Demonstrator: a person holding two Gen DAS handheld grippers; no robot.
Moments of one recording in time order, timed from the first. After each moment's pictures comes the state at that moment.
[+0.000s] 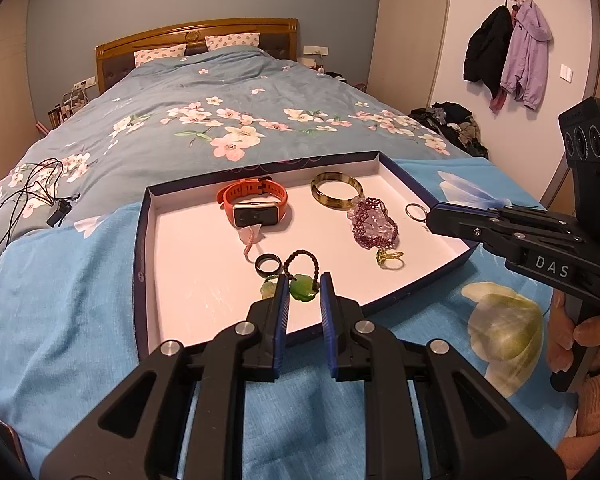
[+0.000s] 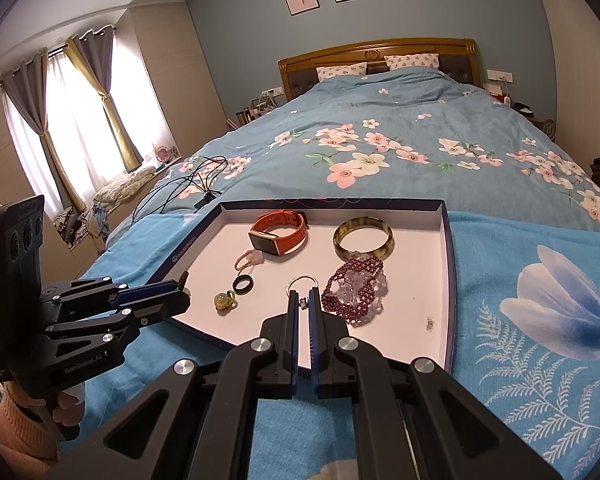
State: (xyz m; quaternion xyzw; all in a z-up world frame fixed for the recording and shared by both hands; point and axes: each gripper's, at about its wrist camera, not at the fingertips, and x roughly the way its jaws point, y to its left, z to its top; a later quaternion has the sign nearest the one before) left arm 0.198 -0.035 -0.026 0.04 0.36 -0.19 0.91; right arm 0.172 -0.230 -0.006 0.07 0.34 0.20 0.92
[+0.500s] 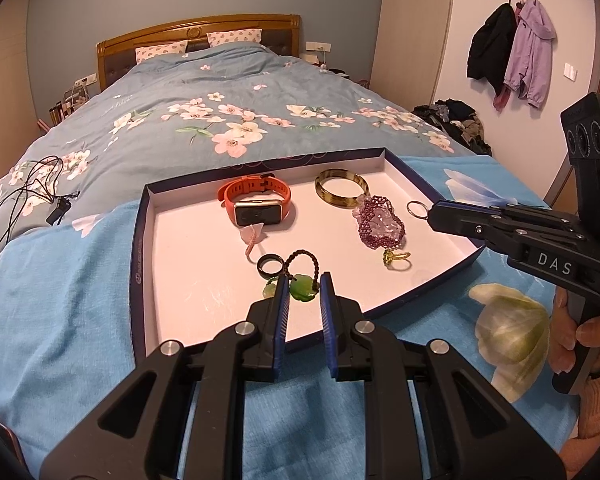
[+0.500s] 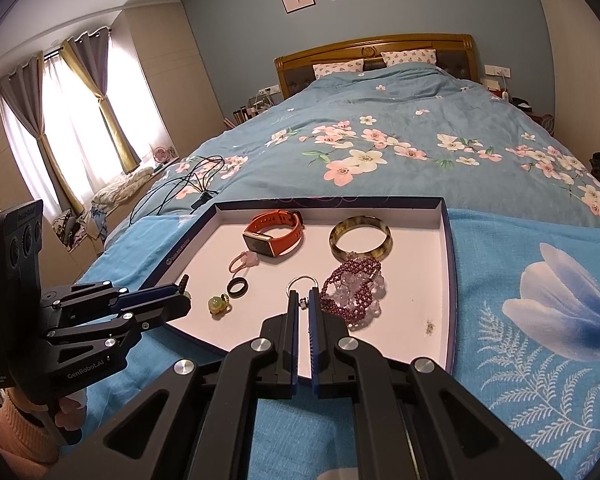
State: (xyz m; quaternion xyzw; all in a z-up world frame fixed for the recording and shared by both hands) left arm 0.208 -0.038 -0.032 0.04 0.36 -0.19 0.91; right arm 0.179 -0.230 -0.009 0.07 0.34 0.20 0.91
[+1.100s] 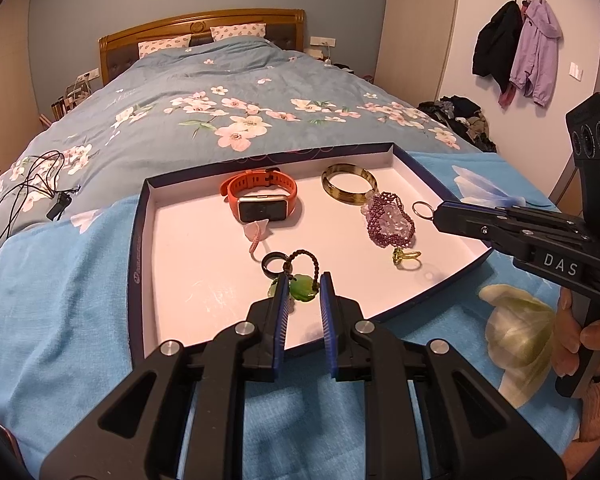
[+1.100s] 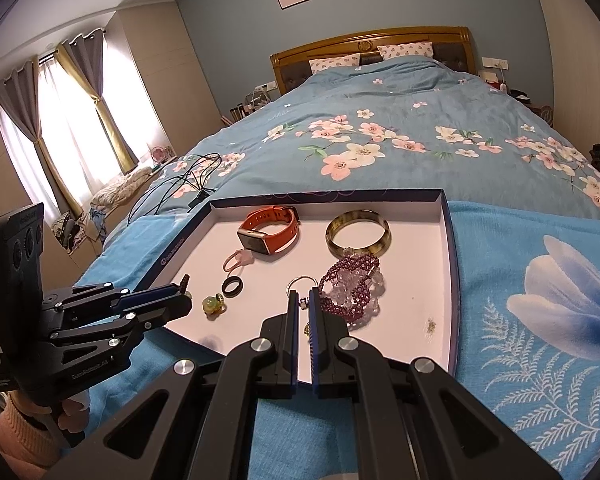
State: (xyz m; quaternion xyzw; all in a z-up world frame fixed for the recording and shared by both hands) left arm 0.219 -0.039 -0.040 0.04 0.37 -0.18 0.91; right arm 0.186 -0.231 -0.015 0.08 0.35 0.20 0.91
